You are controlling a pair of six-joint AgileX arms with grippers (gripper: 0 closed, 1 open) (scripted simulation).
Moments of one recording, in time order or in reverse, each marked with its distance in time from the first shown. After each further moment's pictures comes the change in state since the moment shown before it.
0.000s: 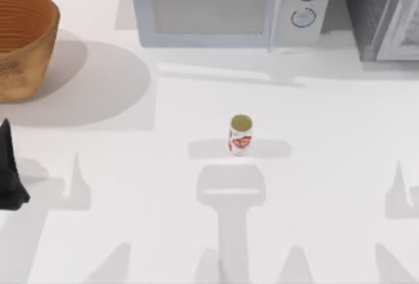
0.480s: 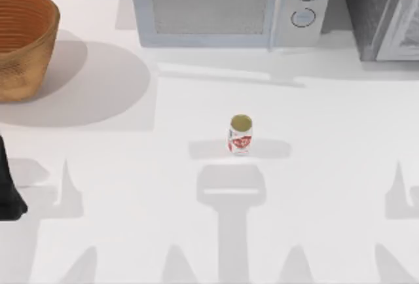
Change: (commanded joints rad) left arm 0.005 -0.135 -0.074 -0.077 -0.073 -0.005; right arm 0.000 0.000 0.000 0.000 0.000 0.000
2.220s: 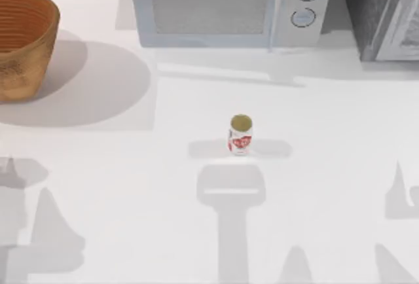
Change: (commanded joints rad) left arm 0.556 1.736 0.064 1.423 0.578 0.147; right arm 0.000 0.000 0.000 0.000 0.000 0.000
